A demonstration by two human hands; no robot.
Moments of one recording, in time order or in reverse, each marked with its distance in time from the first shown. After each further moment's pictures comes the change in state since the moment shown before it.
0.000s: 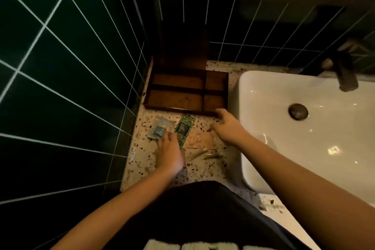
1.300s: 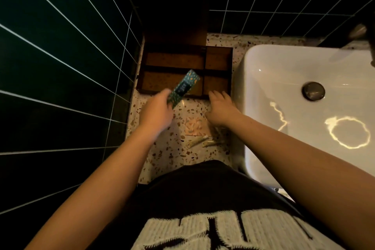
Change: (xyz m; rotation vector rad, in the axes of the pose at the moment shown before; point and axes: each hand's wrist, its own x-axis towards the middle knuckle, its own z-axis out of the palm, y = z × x) left_hand 0.048 0.025 -0.082 -0.076 0.125 0.167; right_hand 0.064 0.021 0.029 -0.496 -0.212 -0.059
